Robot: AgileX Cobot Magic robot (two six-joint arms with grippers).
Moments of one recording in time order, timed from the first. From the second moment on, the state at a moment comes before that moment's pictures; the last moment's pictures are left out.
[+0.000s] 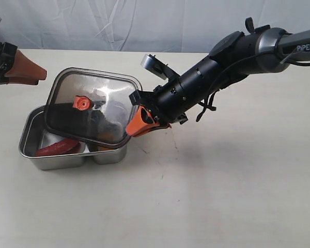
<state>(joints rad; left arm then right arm) 0.28 1.97 -1.33 -1.04 1.20 1.04 0.57 2.09 -1.34 1.10 1.02 -0.75</state>
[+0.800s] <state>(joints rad) 0.28 2.19 -1.46 -1.17 1.21 1.23 0.57 2.09 -1.34 1.11 1.08 -0.75</state>
